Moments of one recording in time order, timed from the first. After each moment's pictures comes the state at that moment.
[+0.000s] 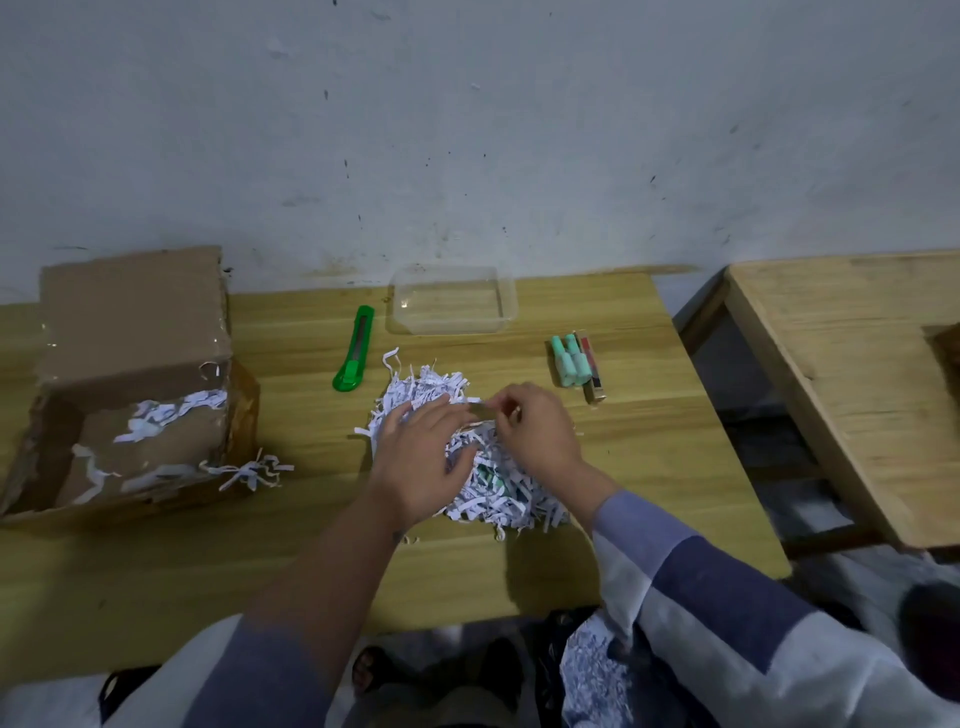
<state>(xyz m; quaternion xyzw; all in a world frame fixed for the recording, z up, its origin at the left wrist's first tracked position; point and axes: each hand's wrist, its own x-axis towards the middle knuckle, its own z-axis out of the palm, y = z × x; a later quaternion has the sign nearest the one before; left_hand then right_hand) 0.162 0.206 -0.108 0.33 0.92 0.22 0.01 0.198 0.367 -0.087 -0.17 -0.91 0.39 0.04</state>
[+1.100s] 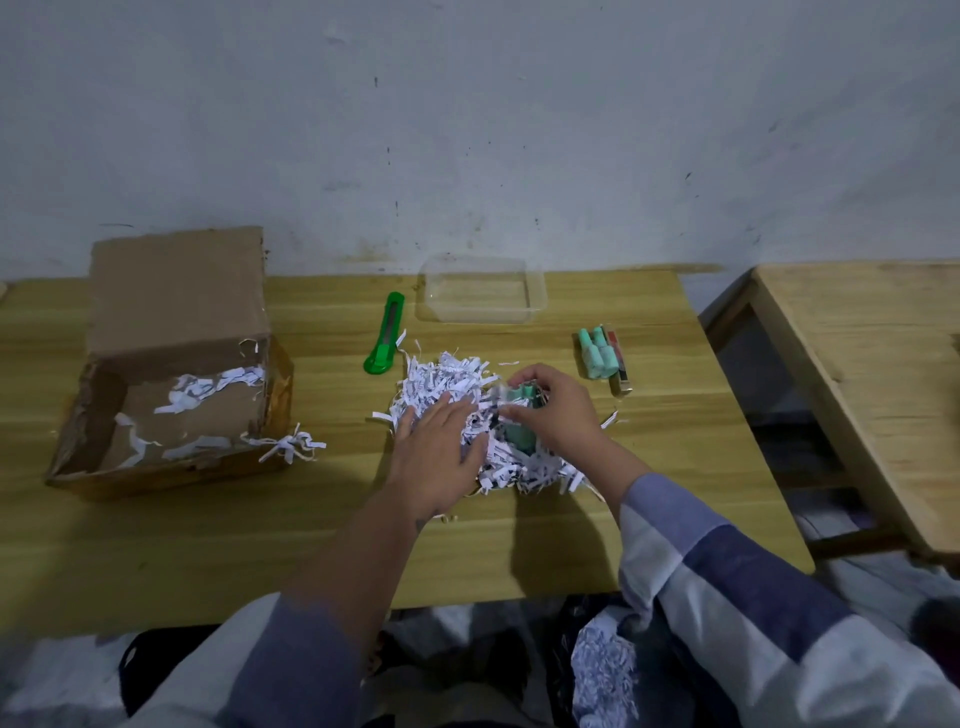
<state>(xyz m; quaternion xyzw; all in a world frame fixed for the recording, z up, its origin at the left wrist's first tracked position) 0.172 0.190 -0.112 0.26 0.94 0.21 0.10 0.195 0.357 -0.073 -0.21 -0.85 0.48 0.00</state>
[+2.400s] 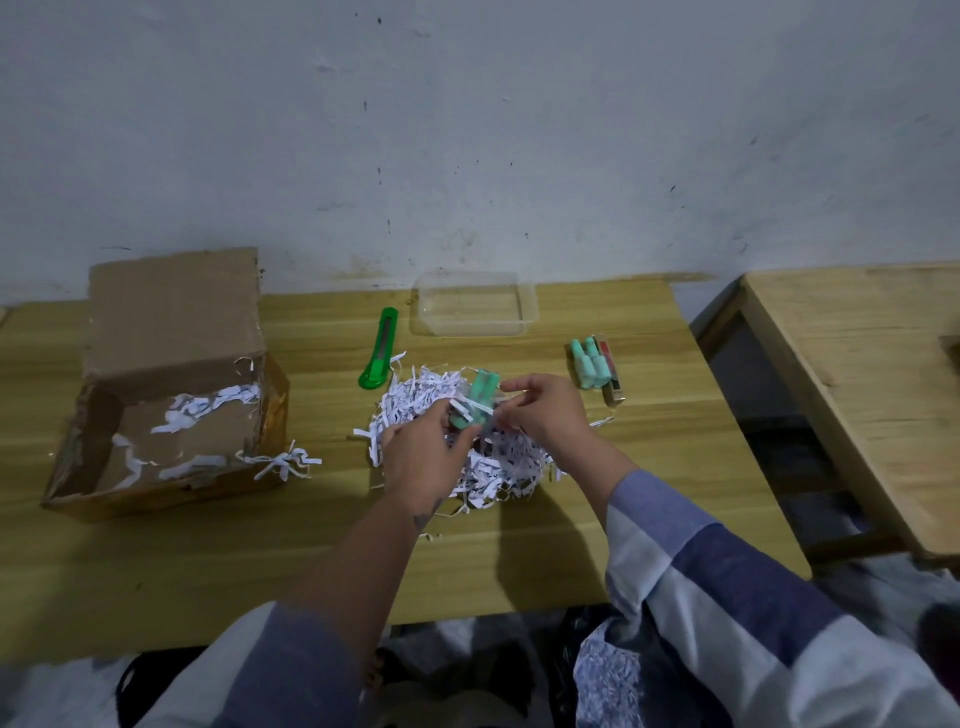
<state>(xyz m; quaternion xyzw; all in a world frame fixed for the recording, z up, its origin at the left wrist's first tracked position) 0.167 0.202 -0.090 0.12 0.93 0.33 0.07 0.183 0.352 -0.062 -0.31 -0.76 0.58 -0.03</state>
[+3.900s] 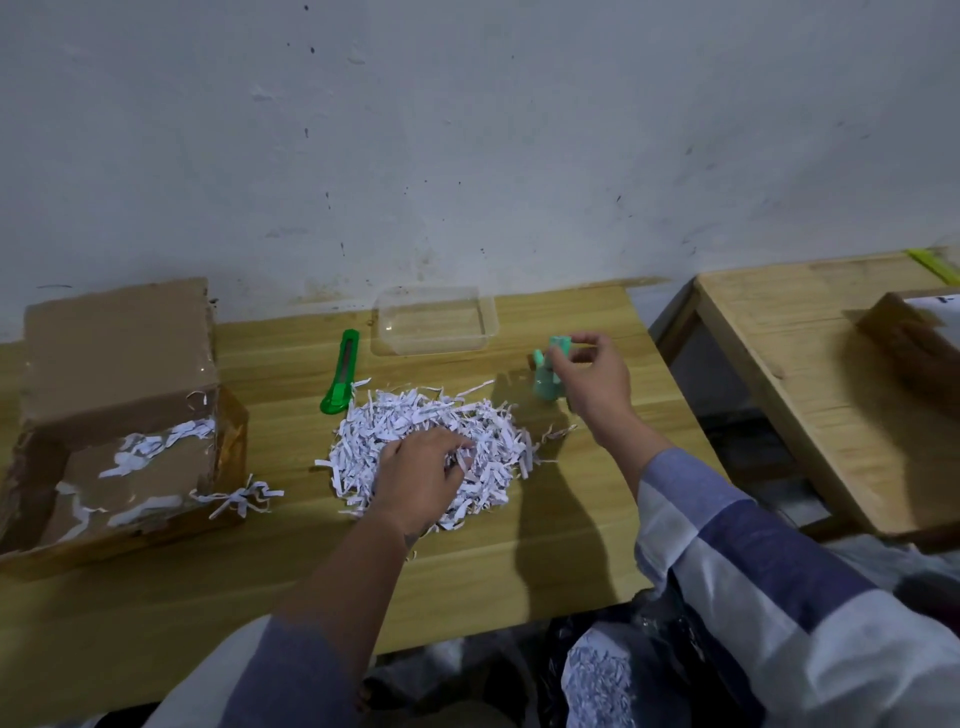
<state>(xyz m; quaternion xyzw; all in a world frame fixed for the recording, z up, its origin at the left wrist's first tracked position) 0.165 0.220 -0.104 0.27 0.93 0.25 0.09 0.188 0.433 -0.047 -0.35 -0.74 0.55 0.17</state>
